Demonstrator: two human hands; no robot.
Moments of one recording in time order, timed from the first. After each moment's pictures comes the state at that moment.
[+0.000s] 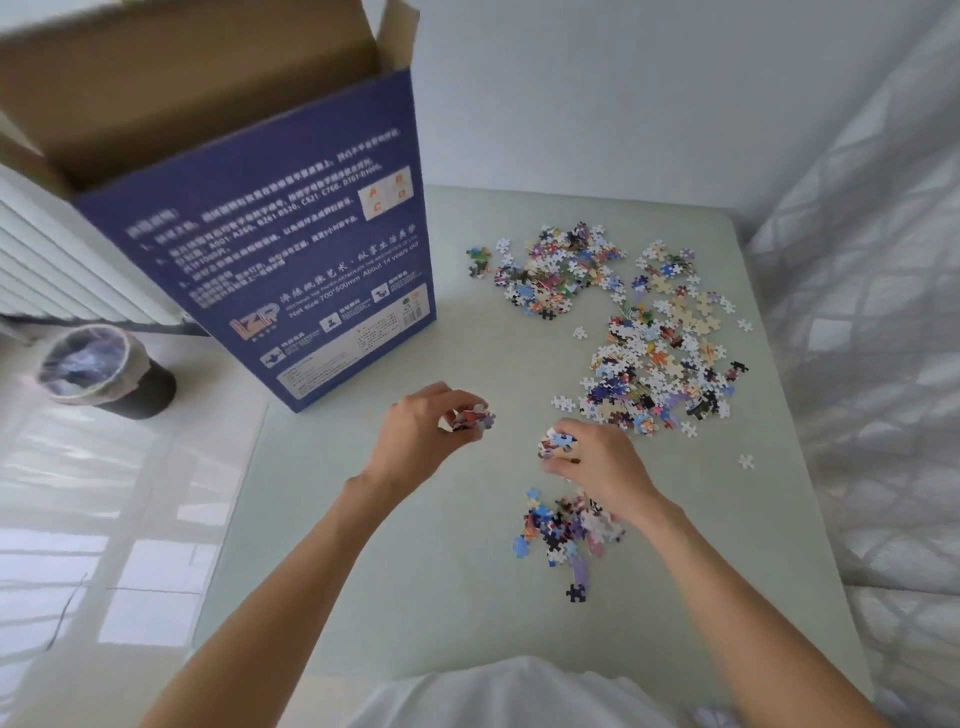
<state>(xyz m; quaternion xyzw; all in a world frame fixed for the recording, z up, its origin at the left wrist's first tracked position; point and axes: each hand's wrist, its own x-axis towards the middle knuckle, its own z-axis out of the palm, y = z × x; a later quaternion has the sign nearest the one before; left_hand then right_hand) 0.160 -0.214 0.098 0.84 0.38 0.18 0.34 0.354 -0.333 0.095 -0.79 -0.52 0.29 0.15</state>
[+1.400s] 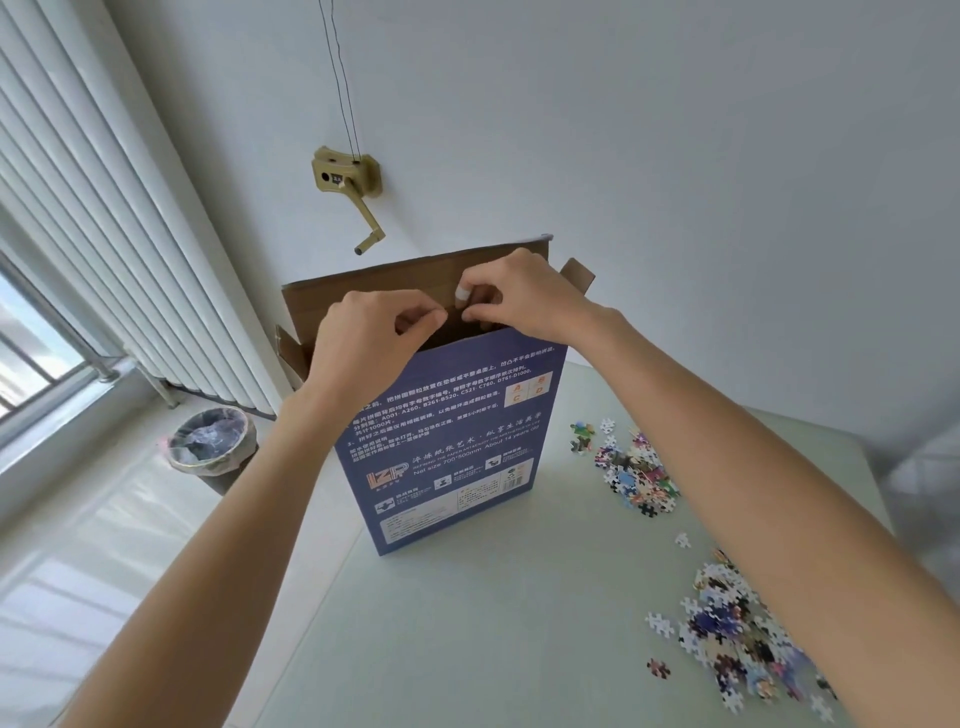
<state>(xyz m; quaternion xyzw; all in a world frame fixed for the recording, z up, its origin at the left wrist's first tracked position) 0.090 -0.034 0.289 0.79 0.50 0.33 0.08 0.283 -0.005 0.304 -0.51 -0.83 0.12 0.21</state>
